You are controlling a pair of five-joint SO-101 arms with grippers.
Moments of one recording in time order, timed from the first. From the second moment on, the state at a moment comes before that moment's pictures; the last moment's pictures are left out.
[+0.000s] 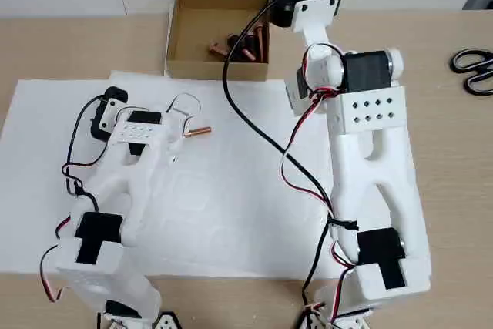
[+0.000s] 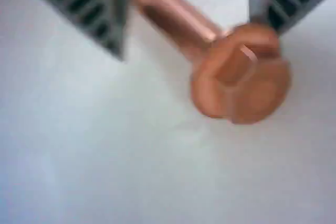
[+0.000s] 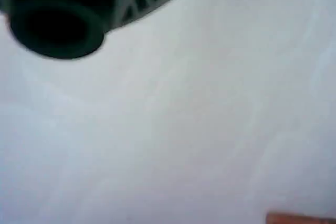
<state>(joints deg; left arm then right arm) 1.5 12.0 21.7 48.5 79.4 -12.5 3.0 -28.9 96.1 8.0</state>
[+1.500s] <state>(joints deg) 10.5 -28.4 0.3 96.3 14.6 -12.7 -46.5 -12.9 96.2 8.0</state>
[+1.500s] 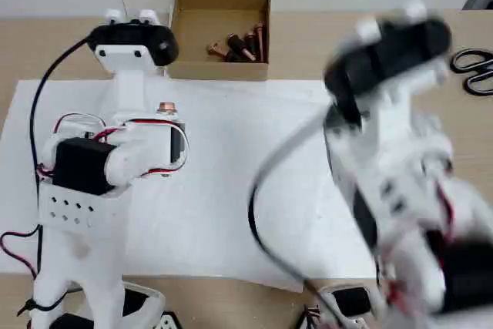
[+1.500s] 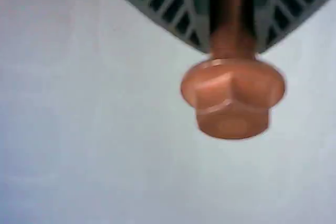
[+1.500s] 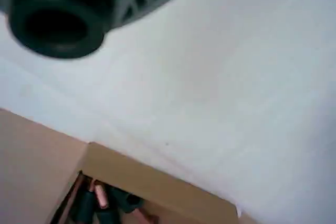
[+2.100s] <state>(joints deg) 21.6 -28.7 18.8 63.7 19.5 -16.9 -85.1 68.8 45.0 8.0</state>
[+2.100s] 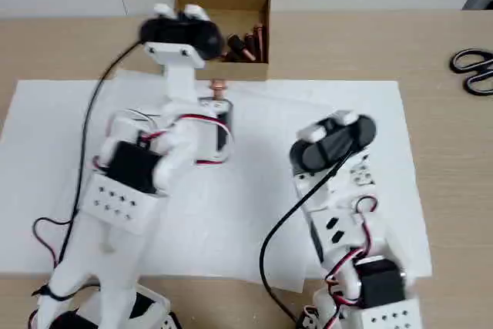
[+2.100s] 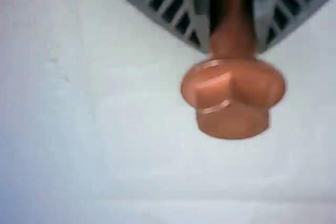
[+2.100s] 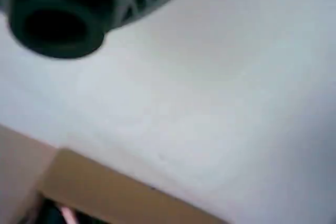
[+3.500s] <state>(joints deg) 31.6 -49.5 57.9 18.8 22.1 -30.0 -102.8 89.0 43.4 -10.4</state>
